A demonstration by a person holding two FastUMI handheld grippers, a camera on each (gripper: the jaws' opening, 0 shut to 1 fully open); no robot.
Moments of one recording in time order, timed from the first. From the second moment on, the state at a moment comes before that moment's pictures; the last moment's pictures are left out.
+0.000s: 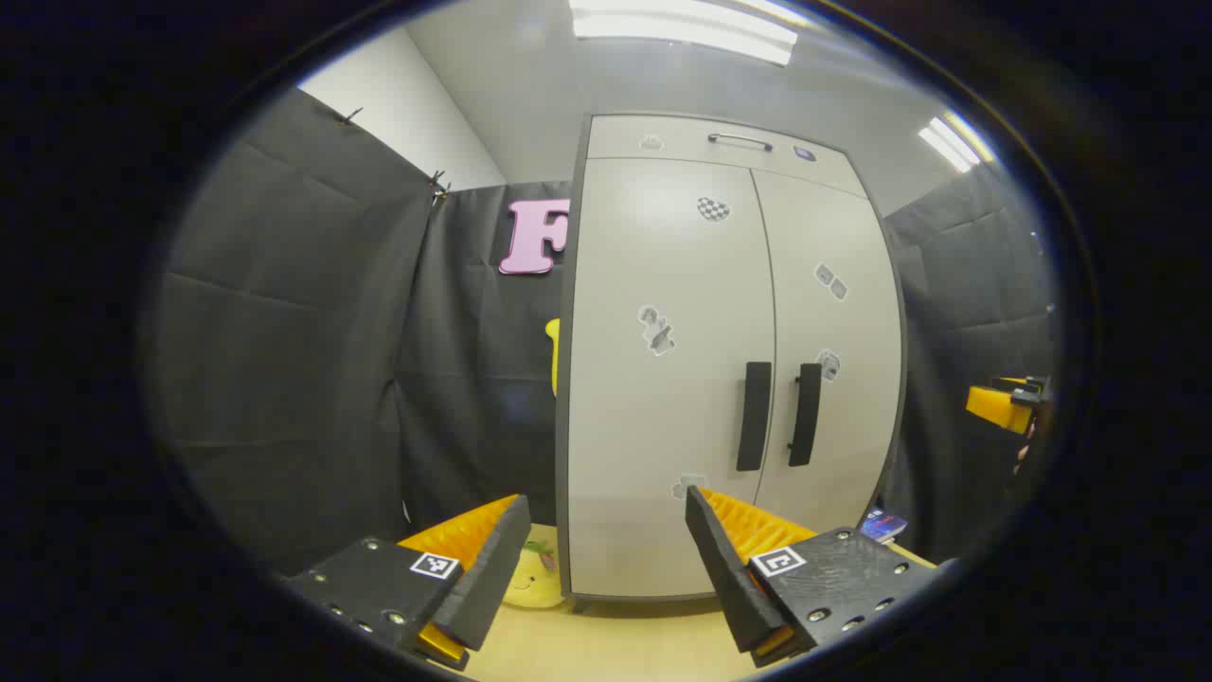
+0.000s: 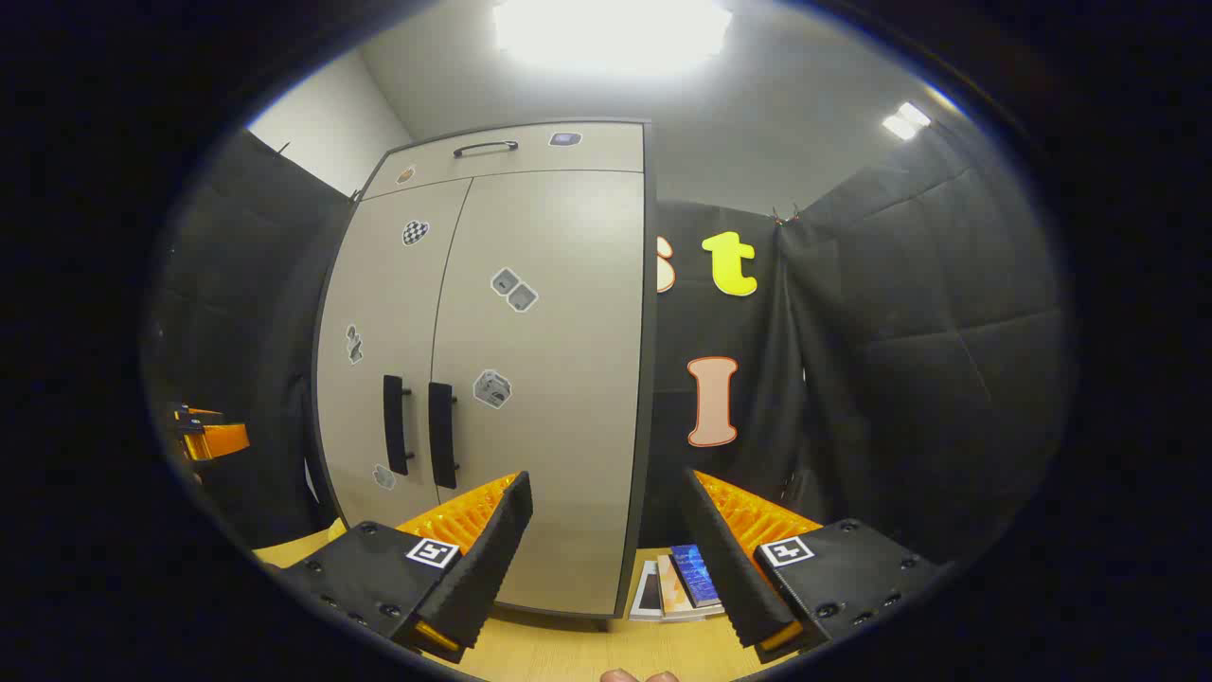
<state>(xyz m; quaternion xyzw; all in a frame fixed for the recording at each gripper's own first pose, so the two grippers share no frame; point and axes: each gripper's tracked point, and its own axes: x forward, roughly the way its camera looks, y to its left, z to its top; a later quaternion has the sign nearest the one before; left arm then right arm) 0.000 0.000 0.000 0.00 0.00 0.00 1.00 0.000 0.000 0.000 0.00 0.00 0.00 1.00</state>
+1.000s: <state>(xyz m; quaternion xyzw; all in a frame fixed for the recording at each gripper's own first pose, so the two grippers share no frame) -0.002 0.004 -0.008 -0.01 0.00 0.00 1.00 0.017 0.030 0.000 0.05 0.03 0.04 1.00</state>
